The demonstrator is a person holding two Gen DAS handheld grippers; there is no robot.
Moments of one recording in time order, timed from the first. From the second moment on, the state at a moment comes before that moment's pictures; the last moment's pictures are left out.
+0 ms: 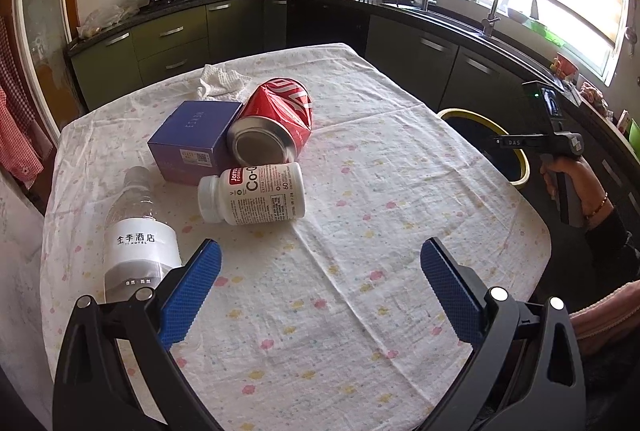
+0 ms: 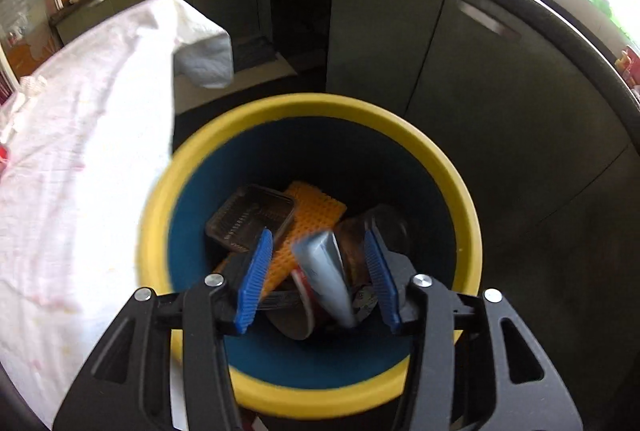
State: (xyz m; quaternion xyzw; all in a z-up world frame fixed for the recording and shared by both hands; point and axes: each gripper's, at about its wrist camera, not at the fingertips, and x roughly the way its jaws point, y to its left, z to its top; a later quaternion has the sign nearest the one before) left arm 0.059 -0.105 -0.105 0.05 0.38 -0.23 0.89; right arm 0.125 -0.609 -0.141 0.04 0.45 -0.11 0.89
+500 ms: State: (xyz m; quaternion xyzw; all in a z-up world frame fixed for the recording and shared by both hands) left arm 0.063 -0.023 -0.104 0.02 0.40 -0.11 0.91; right arm 0.074 -0.503 -0.090 0.04 0.37 0.00 0.93
